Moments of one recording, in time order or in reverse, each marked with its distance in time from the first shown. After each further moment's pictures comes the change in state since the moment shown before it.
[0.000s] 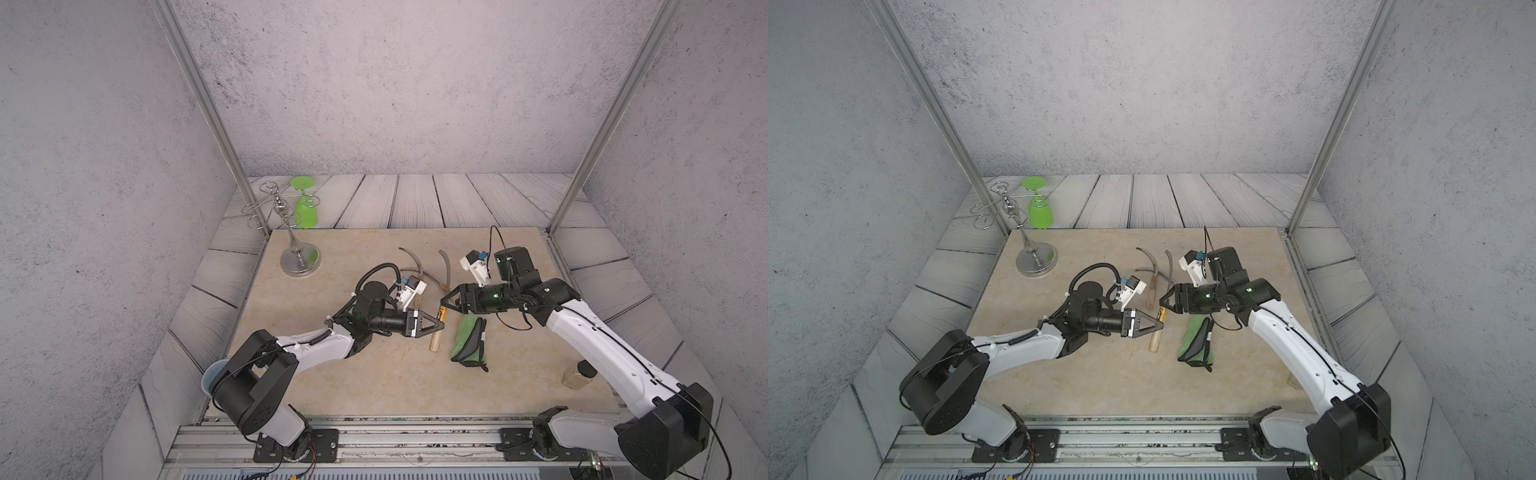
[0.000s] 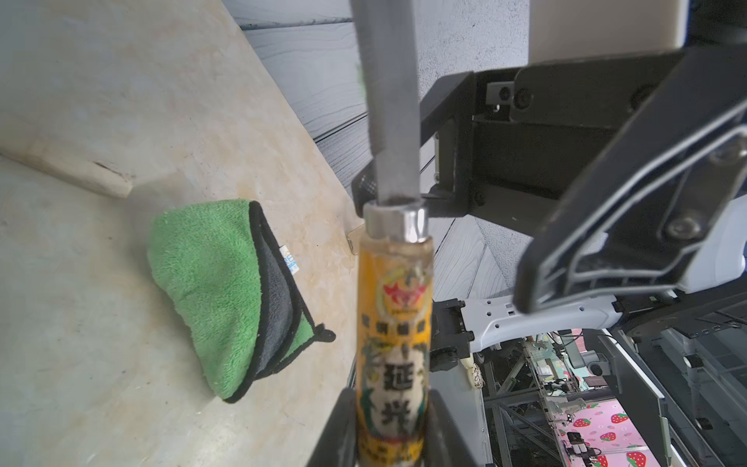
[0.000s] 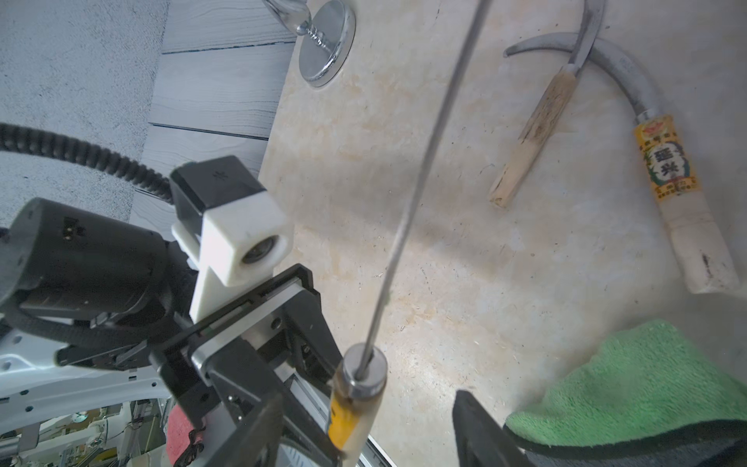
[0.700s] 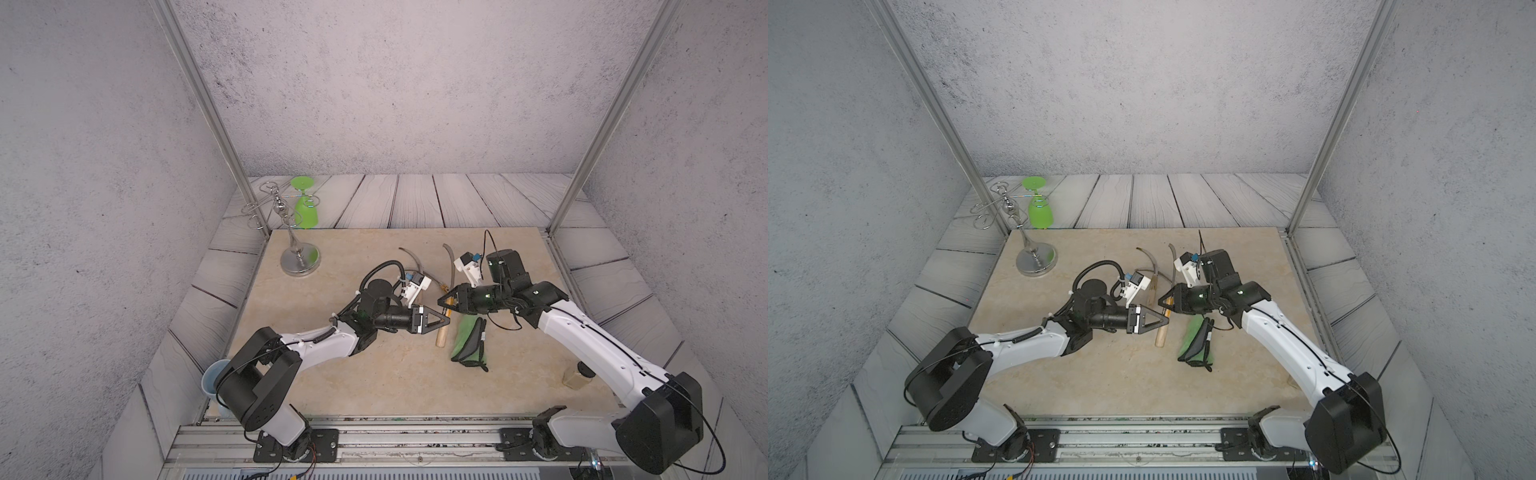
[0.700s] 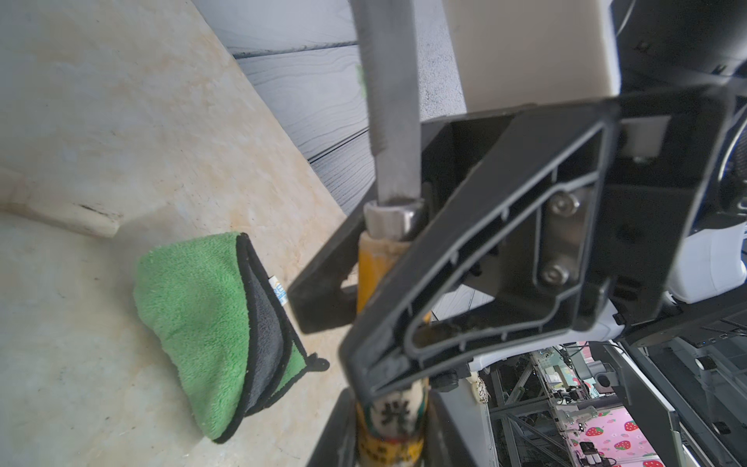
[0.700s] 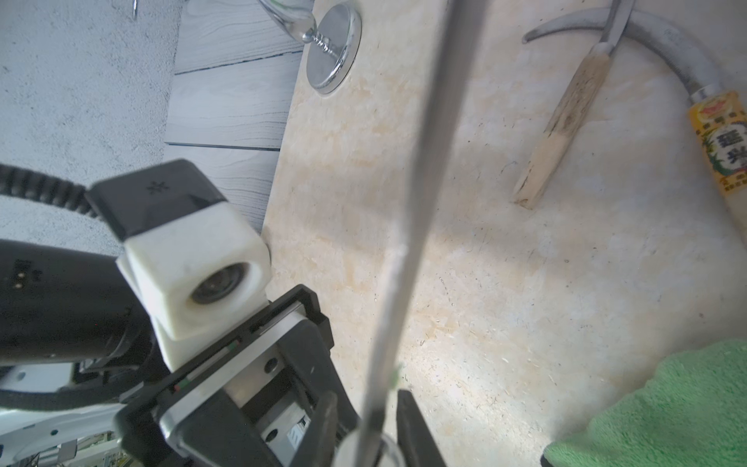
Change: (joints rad) left arm -0.022 0.018 0.039 0.034 -0.061 -0.006; right arm 0.024 0.016 -0.059 0.137 0.004 0.125
